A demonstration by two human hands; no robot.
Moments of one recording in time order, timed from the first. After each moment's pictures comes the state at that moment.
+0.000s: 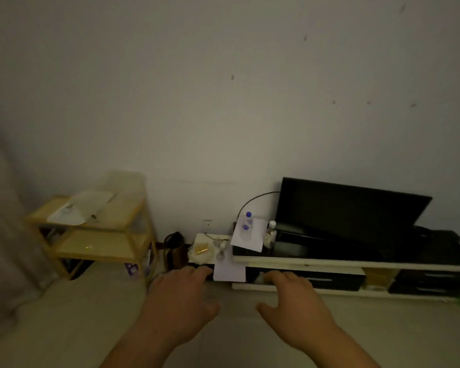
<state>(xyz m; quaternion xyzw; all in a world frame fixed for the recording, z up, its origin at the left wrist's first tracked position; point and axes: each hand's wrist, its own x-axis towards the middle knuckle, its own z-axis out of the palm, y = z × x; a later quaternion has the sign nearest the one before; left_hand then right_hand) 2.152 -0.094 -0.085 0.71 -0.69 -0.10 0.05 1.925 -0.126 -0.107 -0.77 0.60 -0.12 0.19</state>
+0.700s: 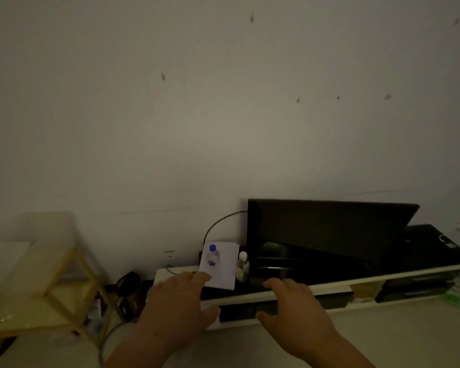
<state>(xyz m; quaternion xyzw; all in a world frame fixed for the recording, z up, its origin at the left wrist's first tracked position) 2.074 -0.418 -0.122 0.66 -0.73 -0.15 0.01 1.839 -0.401 -0.132 -0.71 0.67 -0.11 0.22</state>
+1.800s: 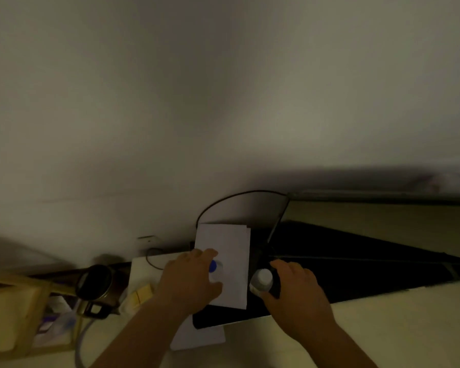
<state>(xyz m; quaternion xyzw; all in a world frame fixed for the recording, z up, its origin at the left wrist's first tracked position) 2.110 -0.840 -0.411 0.63 -0.74 -0.23 -0.06 1.877 -0.789 -0.395 -0.64 0.72 -0.06 0.28</state>
